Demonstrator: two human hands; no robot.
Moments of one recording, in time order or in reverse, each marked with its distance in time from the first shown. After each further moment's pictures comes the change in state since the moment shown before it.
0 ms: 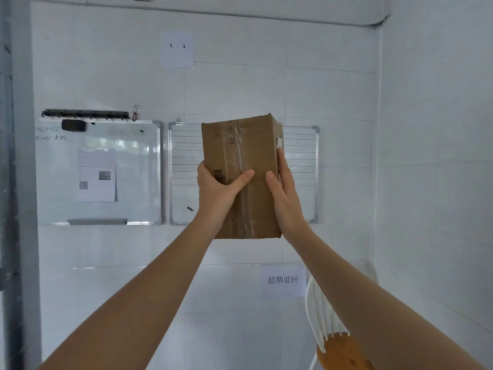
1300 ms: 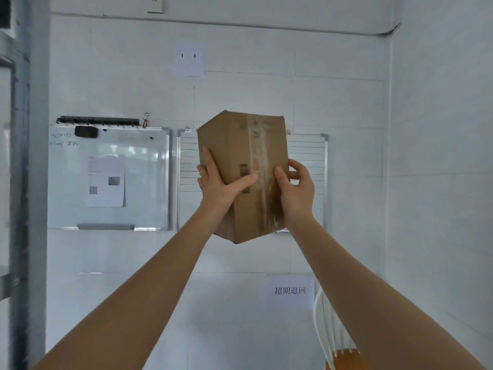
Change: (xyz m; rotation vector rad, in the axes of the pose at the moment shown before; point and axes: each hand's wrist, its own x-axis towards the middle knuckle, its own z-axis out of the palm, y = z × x) left_hand 0.022 0.004 -0.016 0.137 -0.125 0.013; right_hand 0.033 -0.005 0.010 0.021 0.303 0.219
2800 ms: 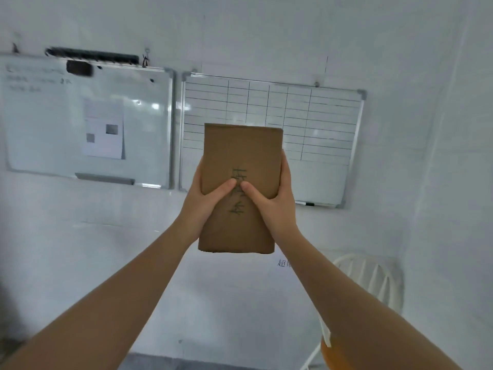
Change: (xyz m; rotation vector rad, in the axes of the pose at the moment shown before) left_hand 0.032 -0.152 0.026 -0.286 0.075 -0.156; right_hand 0.020 0.145 0.012 -0.090 -0.333 -0.074
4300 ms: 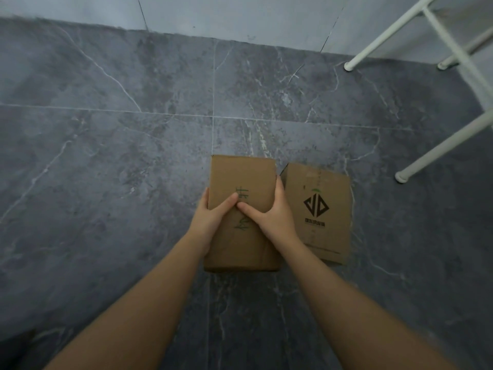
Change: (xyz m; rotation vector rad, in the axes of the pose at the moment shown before) left_hand -0.444 -1.003 -0.226 0.052 0.077 -1.346; right_hand -0.728 0.841 0.091 -0.358 -0.209 1.220
